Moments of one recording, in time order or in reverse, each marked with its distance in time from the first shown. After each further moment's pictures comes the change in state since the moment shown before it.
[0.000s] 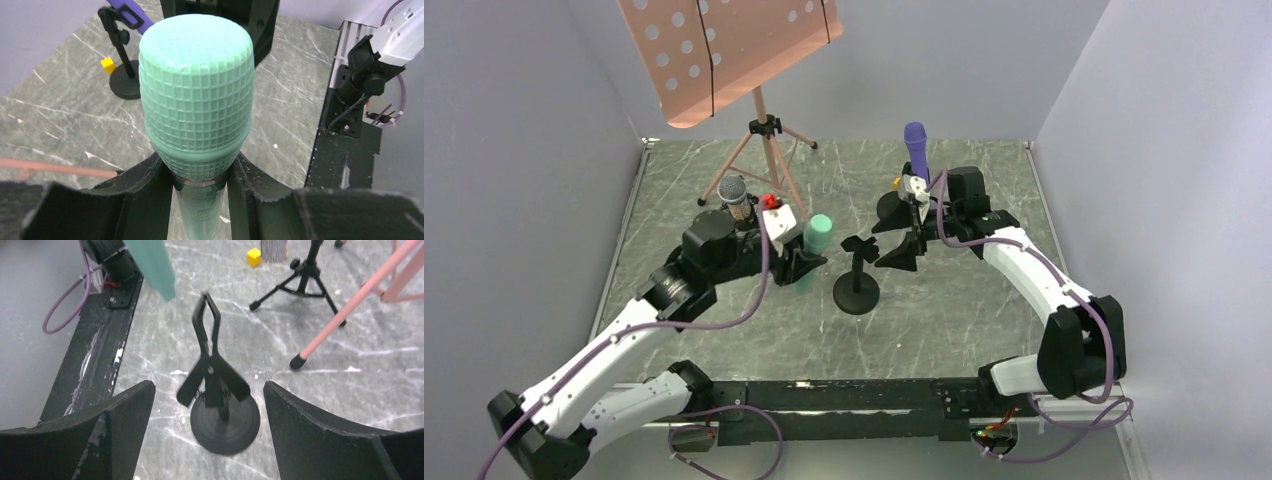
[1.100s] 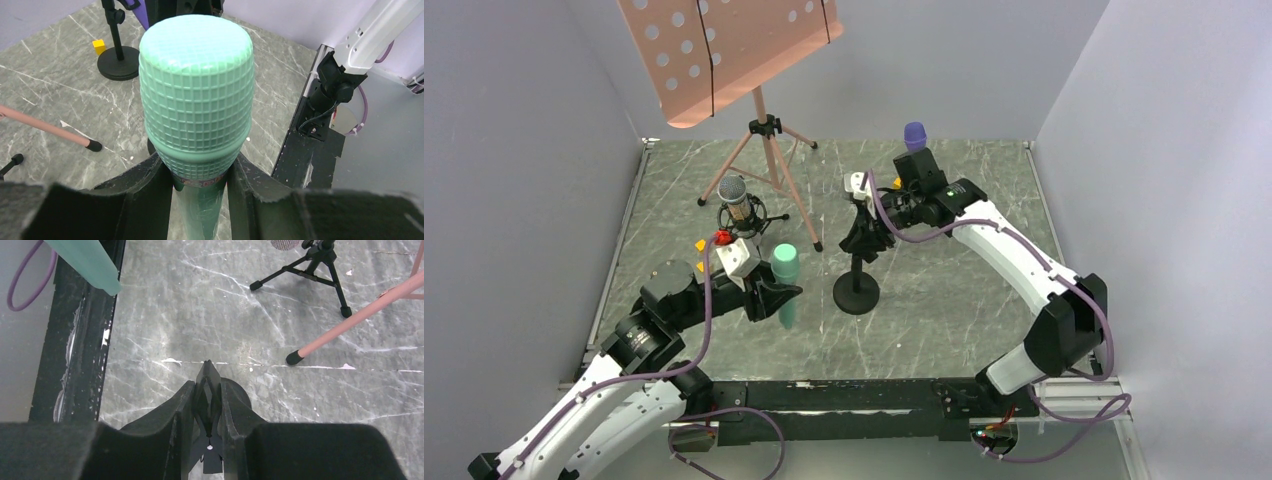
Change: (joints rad) left arm 0.000 -0.402 -0.252 -0.040 -0.060 -0.206; right arm 0.262 0.121 0.365 -0.346 0.358 -0.072
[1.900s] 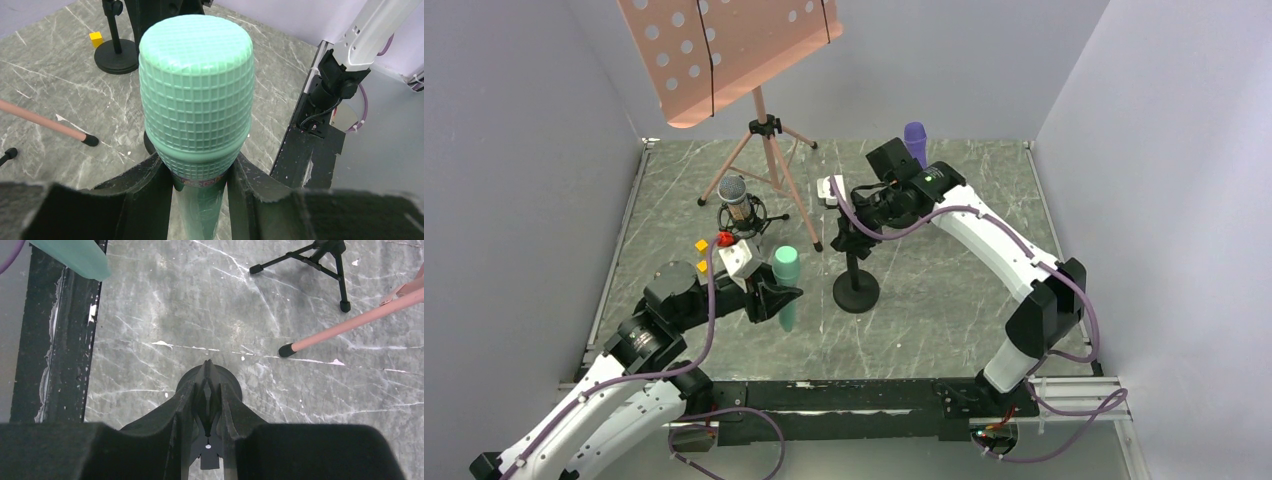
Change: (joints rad) left arm 0.000 -0.002 -0.021 0.002 0.000 -0.007; right arm 0.095 0.144 0.252 -0.260 0.172 -0.134
